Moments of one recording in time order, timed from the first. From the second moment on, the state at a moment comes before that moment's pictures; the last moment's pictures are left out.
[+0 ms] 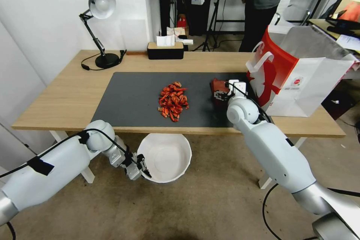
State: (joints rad) left arm 0.54 -0.72 0.36 -1.55 0.27 -0.54 1.20; right arm -0.64 1.11 -0.01 1.66 0.68 -0.49 0.64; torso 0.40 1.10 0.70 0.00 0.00
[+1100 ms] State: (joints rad) left arm 0.54 -0.73 0.37 -1.53 0.27 -0.57 1.18; right arm -0.56 1.15 -0.01 1.49 0.81 -0.59 0.65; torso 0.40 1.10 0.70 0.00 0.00
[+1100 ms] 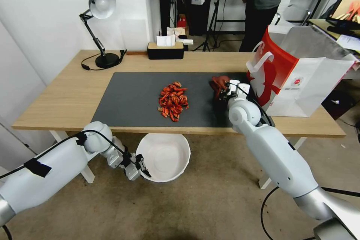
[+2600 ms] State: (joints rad) left arm 0.48 -0.74 0.42 -1.51 0.22 -0.57 1.17; right arm -0.30 1.09 -0.24 1.23 0.72 -0.20 -0.02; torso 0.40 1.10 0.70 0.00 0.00
